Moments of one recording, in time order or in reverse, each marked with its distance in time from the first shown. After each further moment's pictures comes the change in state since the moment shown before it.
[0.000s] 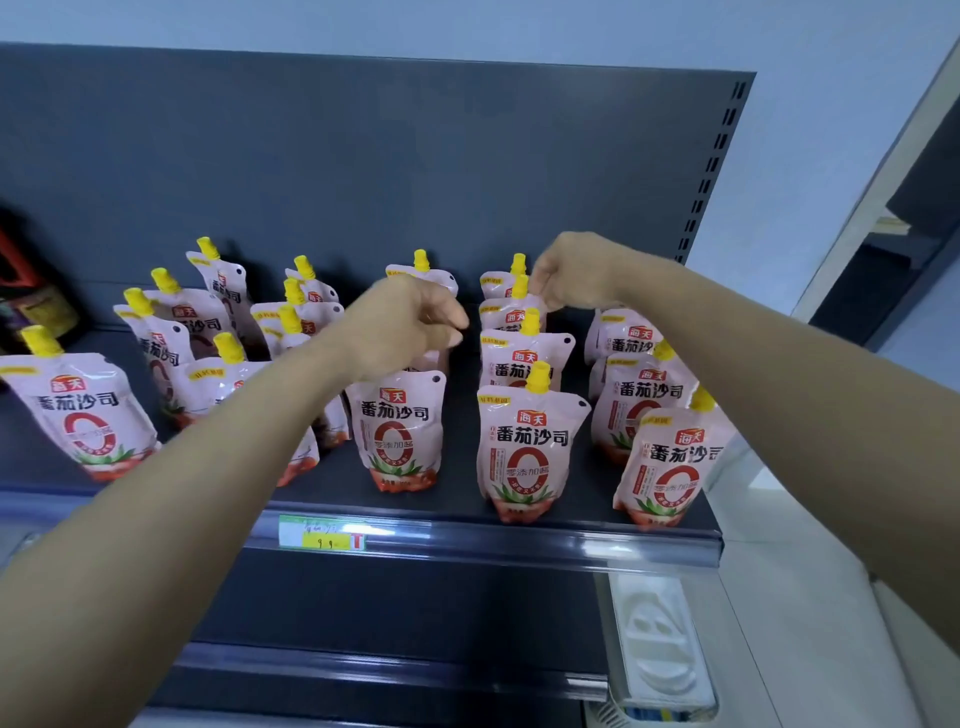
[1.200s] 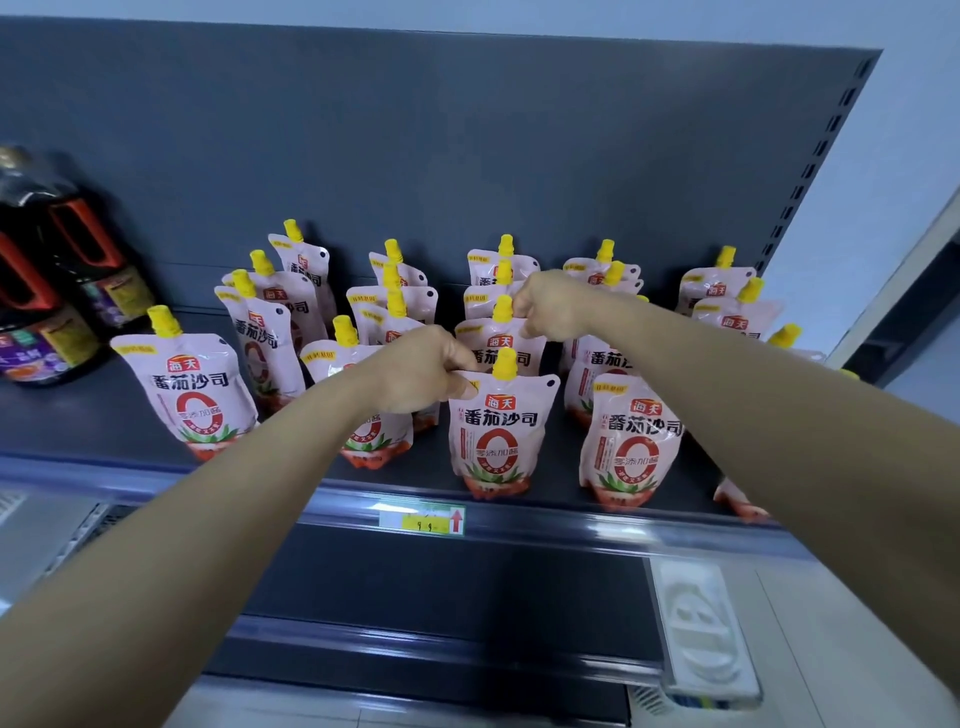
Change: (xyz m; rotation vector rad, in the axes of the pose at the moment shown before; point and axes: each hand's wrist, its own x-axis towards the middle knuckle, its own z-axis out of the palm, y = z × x) left_hand -0.037 -0.088 -0.035 0.123 -0.249 -0.040; right_hand 0.047 -0.092 0.083 -0.056 -0.119 -0.112
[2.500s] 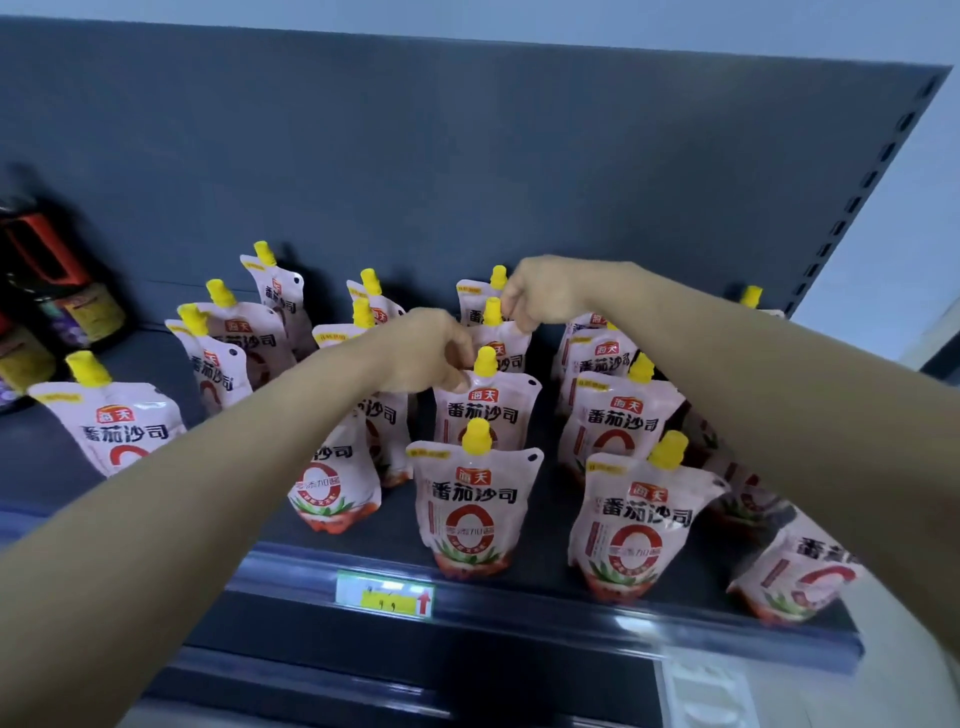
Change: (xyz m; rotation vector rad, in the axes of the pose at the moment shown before) left_hand 0.084 0.004 -0.030 0.205 0.041 -0.066; right_hand 0.067 0.031 -0.046 -0.022 -0.110 -0.090
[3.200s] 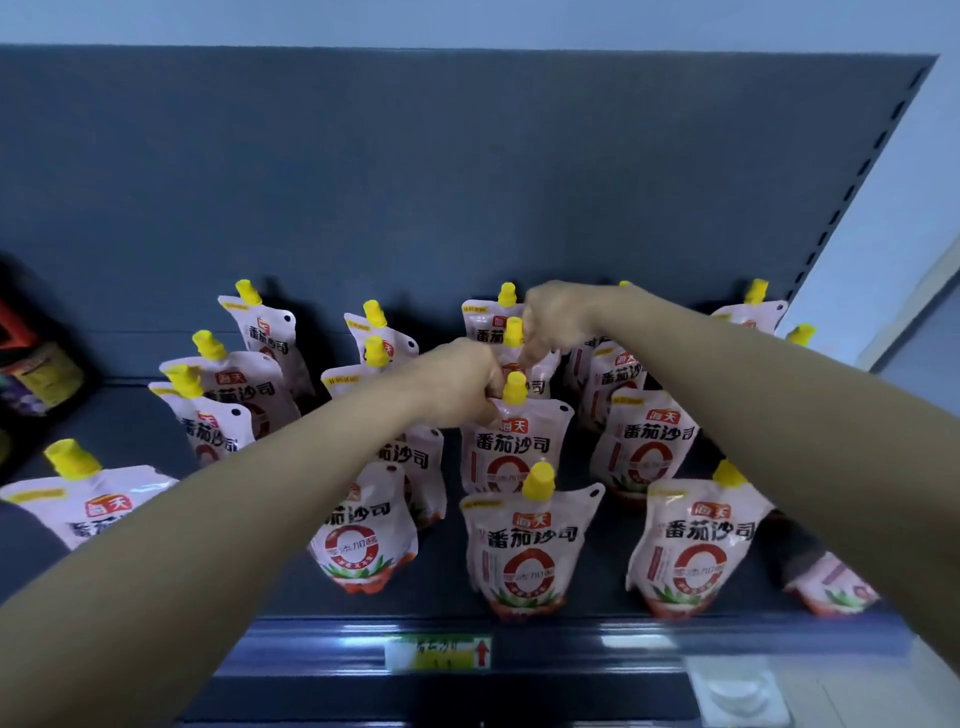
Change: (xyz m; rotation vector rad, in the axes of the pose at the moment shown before) left_hand 0.026 -0.016 0.000 0.165 -0.136 0.125; right_hand 0.017 -0.014 0.009 -0.092 -0.073 0.157
